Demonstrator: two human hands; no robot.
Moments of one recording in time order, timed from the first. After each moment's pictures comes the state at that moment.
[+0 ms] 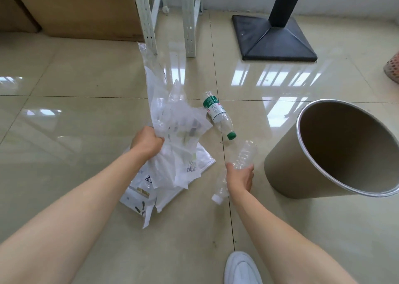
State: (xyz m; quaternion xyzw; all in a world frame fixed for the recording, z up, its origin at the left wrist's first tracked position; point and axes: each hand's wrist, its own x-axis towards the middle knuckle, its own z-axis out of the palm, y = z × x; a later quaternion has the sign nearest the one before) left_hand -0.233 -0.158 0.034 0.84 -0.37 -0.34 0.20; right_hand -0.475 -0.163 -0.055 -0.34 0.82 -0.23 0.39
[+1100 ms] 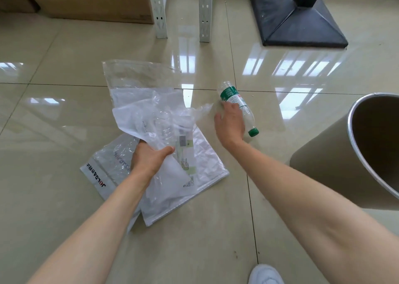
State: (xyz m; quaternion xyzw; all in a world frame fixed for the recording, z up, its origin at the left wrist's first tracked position) left_hand -0.201 -0.127 -0.038 0.82 -0.22 -0.38 0.36; right_hand -0.367 -0.271 -0.037 -0.70 0.65 -0.18 0.24
